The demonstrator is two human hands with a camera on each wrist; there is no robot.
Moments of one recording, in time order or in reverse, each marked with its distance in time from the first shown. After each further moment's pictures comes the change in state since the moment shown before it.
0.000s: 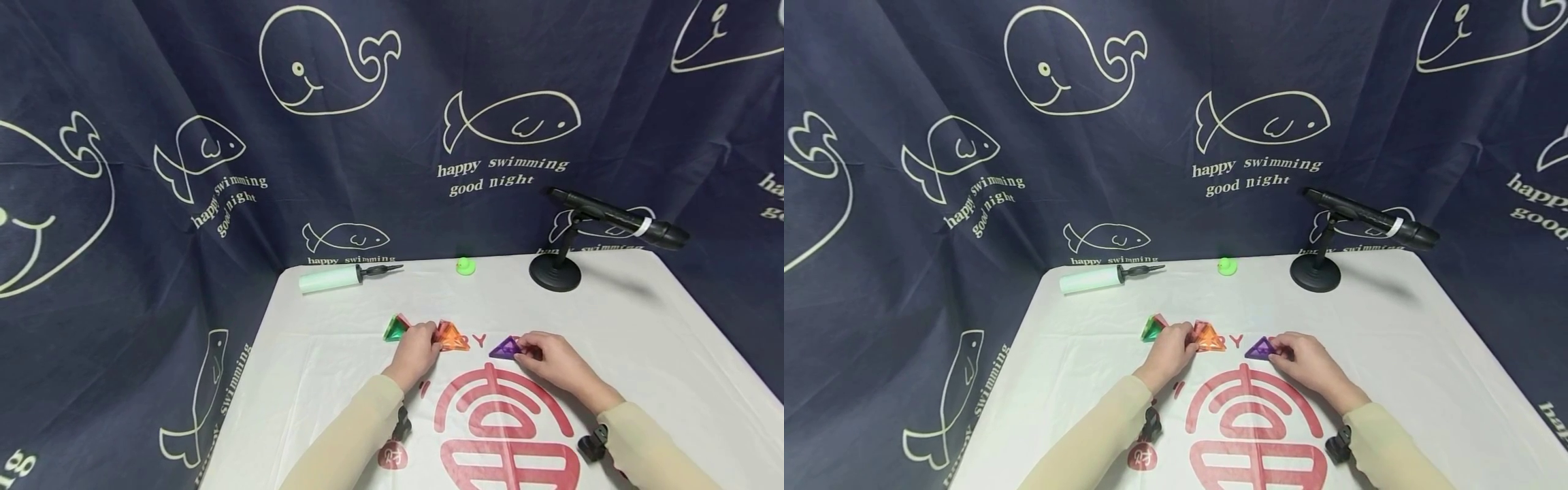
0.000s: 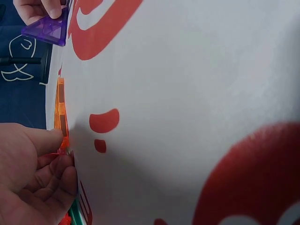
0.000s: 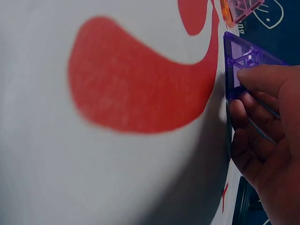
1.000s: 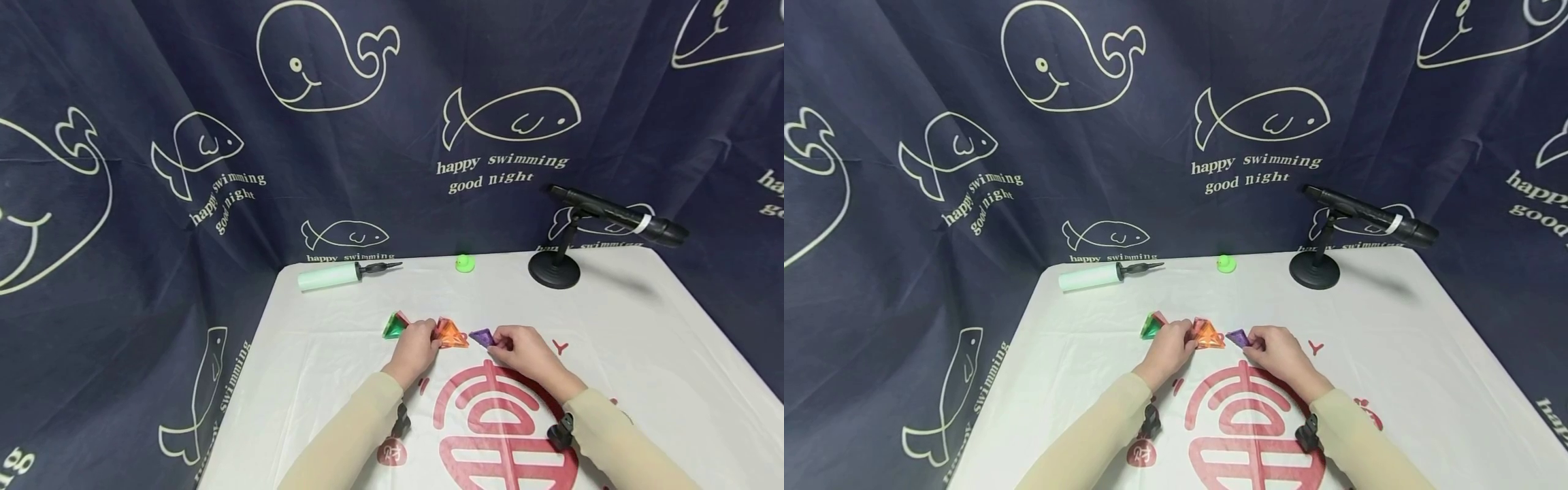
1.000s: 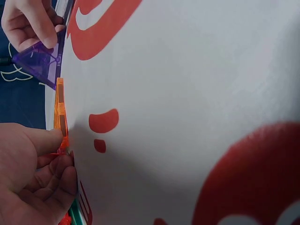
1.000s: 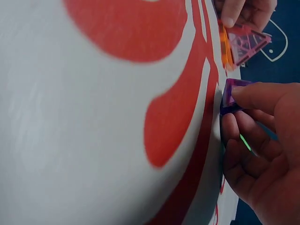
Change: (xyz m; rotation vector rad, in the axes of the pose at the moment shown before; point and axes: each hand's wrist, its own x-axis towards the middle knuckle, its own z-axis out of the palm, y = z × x) left_hand -0.002 0.001 -0.001 0.017 0.014 0.018; right_hand 0.027 -0.030 0.025 0.046 0.006 0.045
